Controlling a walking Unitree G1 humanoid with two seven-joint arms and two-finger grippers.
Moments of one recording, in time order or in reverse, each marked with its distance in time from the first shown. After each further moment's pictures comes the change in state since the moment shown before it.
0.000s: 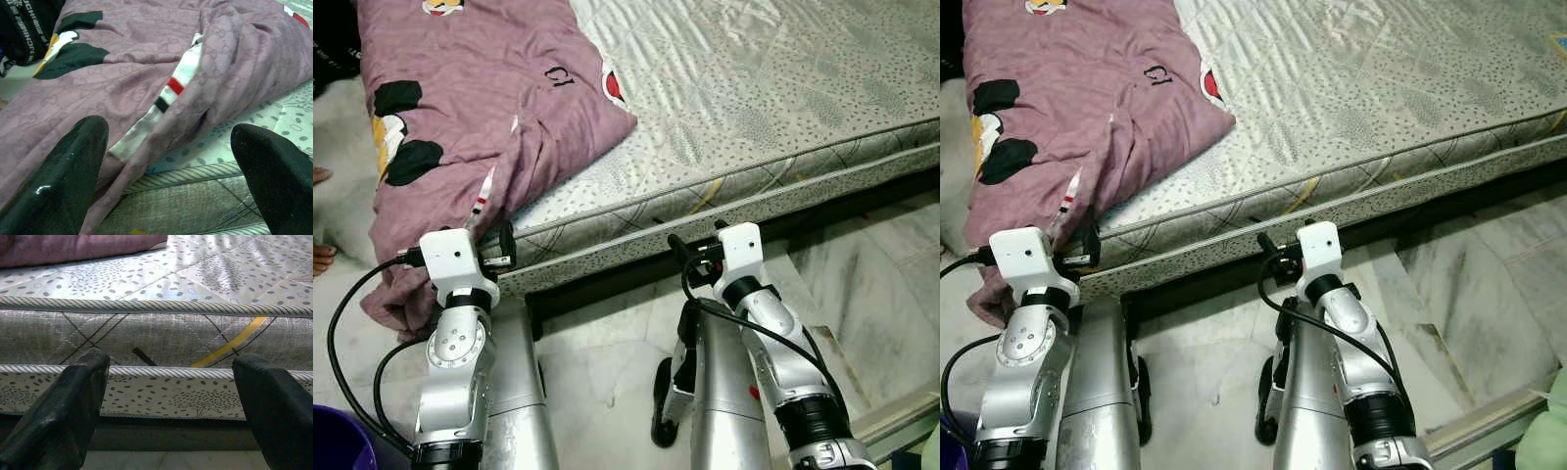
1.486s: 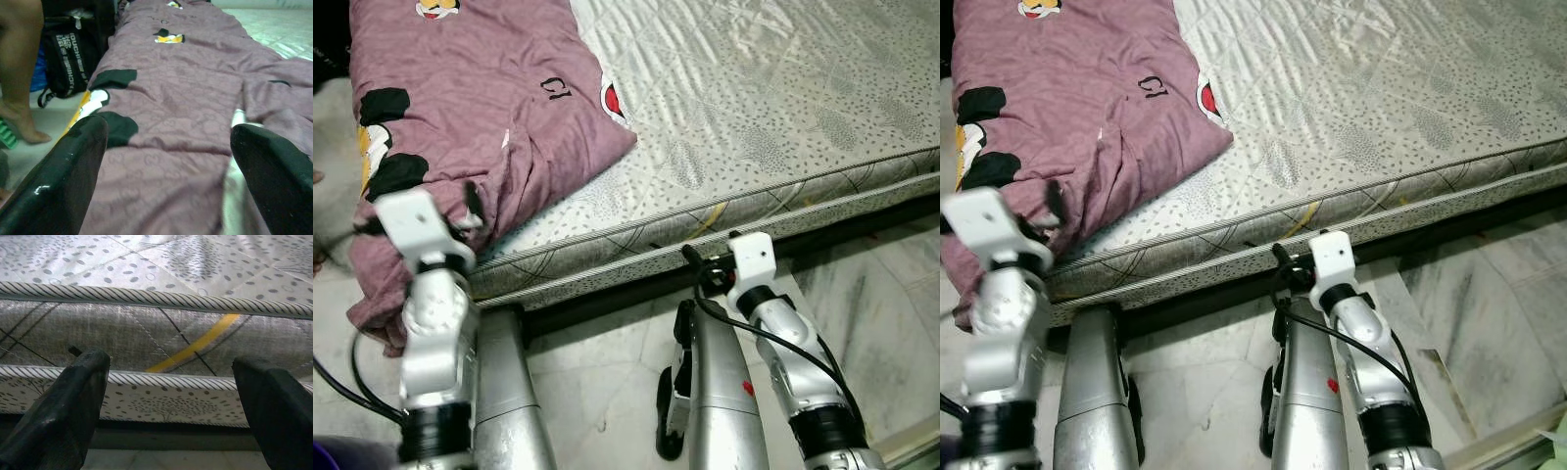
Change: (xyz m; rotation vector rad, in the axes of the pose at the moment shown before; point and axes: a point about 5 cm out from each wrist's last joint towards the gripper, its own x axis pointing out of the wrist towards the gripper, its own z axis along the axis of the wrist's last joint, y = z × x) left arm 0.033 0.022 0.045 0.007 -0.156 0.153; right arm -0.014 -0.015 -0.012 -0.035 0.058 -0.042
